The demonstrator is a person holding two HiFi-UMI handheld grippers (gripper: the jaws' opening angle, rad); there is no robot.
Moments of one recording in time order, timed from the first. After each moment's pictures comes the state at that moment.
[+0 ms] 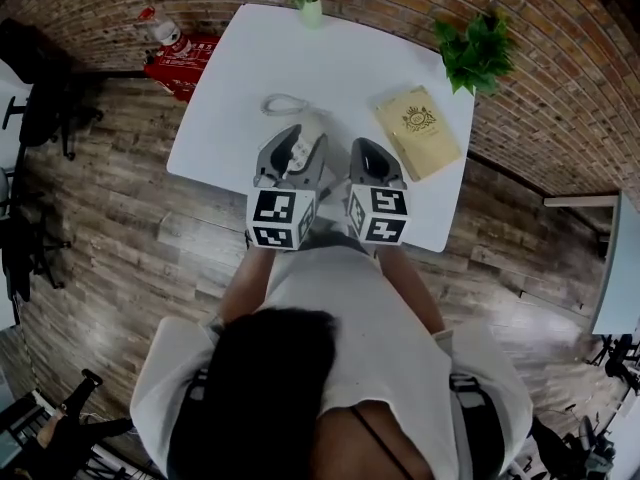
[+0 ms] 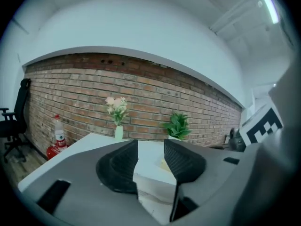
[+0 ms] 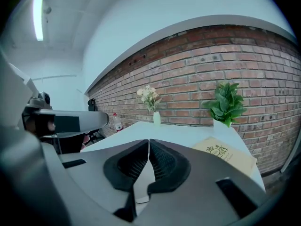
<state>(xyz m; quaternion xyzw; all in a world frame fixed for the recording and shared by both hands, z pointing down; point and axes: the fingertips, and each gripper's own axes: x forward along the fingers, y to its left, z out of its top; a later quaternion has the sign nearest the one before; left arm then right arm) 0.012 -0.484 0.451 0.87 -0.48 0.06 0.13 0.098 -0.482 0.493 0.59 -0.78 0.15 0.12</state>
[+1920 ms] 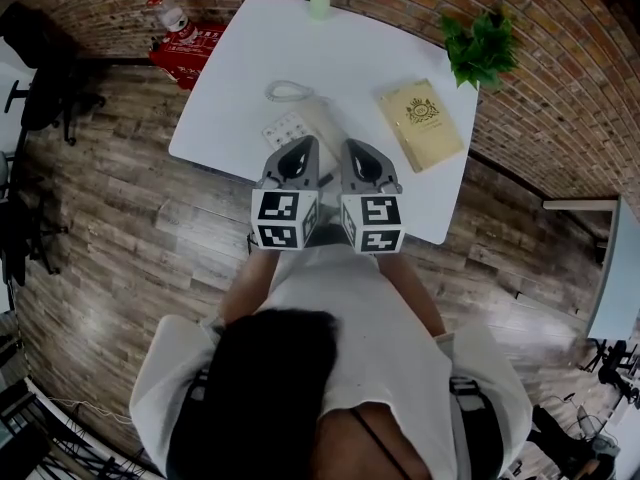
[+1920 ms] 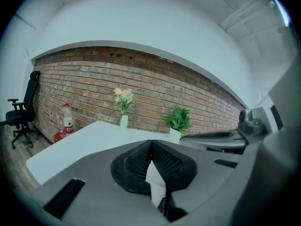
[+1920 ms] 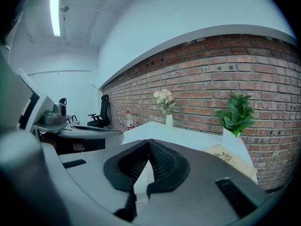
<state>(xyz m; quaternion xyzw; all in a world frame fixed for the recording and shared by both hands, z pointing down) 0.003 -0.449 0.475 0.84 -0.51 0.07 0.18 0.063 -0.445 0.469 0.54 -0.82 0.11 0.14</state>
